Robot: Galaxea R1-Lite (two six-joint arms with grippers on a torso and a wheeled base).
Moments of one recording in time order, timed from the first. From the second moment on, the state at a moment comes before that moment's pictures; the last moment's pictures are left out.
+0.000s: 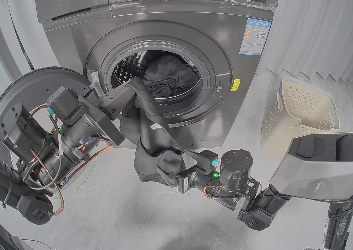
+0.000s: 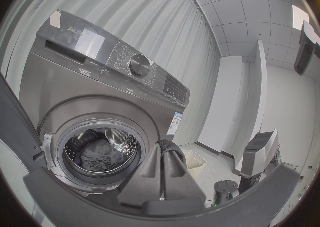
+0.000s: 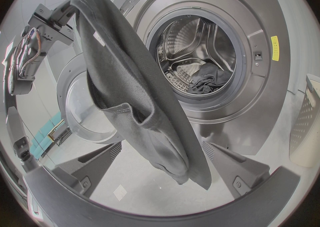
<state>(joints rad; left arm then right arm) -0.57 1.62 -0.47 -1.55 -0.18 -0.16 0.81 2.24 -0.76 -1.40 -0.08 0.13</state>
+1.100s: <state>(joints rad) -0.60 1.59 -0.49 -1.55 -0.19 -0.17 0.78 2.57 -1.29 -1.39 -0.06 0.14</state>
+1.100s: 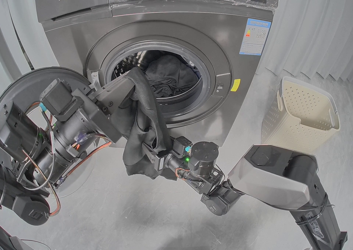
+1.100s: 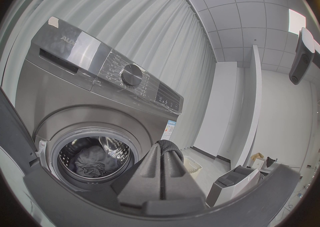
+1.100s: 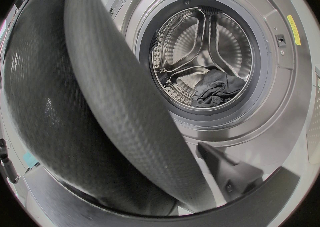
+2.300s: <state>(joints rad) -0.43 1.87 -0.28 -1.55 -0.22 -0.07 0.66 2.18 -1.01 -1.39 -0.11 0.16</state>
